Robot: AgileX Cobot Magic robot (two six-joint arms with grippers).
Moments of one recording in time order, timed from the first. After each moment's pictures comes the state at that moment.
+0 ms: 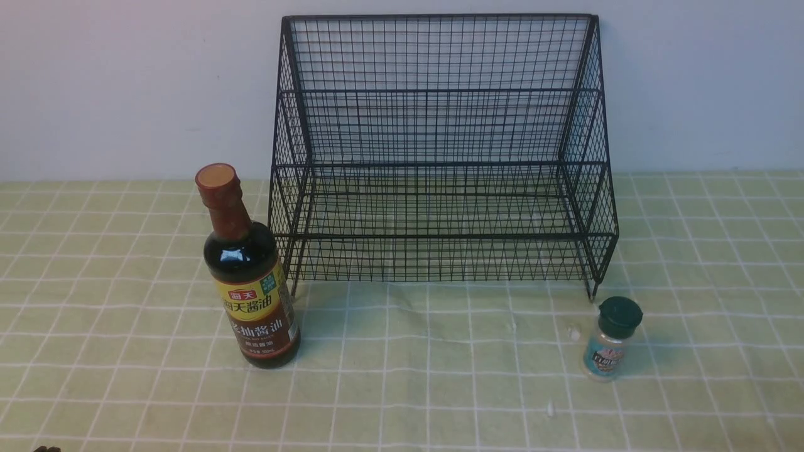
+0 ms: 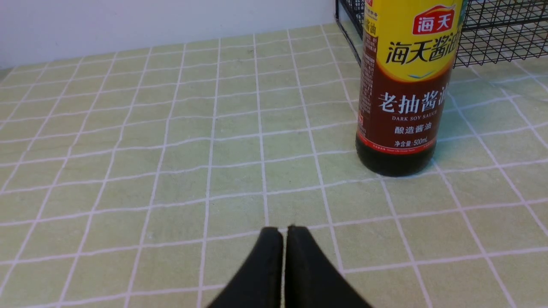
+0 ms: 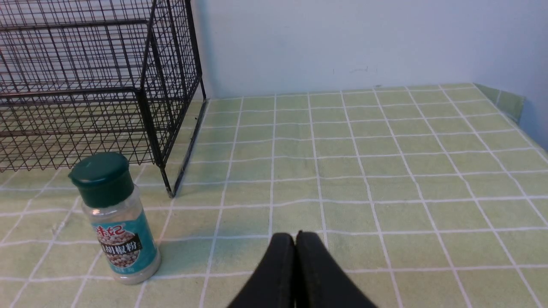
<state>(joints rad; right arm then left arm) -0.03 -0.01 0.02 -0.01 0.37 0.09 -0.09 -0.01 0.03 0.01 0.38 0.02</state>
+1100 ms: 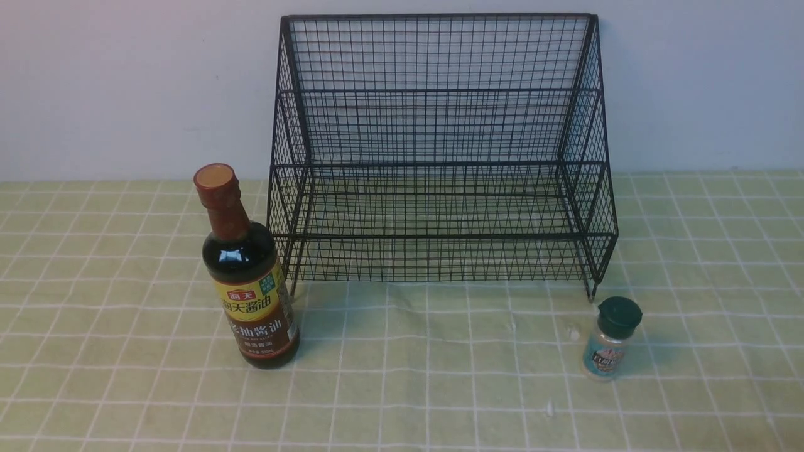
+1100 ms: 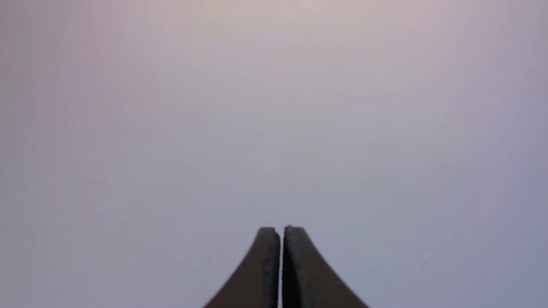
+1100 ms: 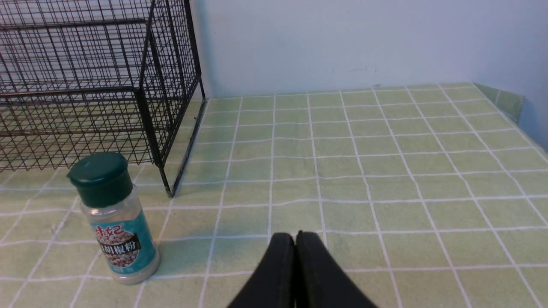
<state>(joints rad) -0.03 -0.01 0.02 -0.01 0.37 0.09 -0.09 0.02 -0.19 -0.36 -0.28 -0.10</state>
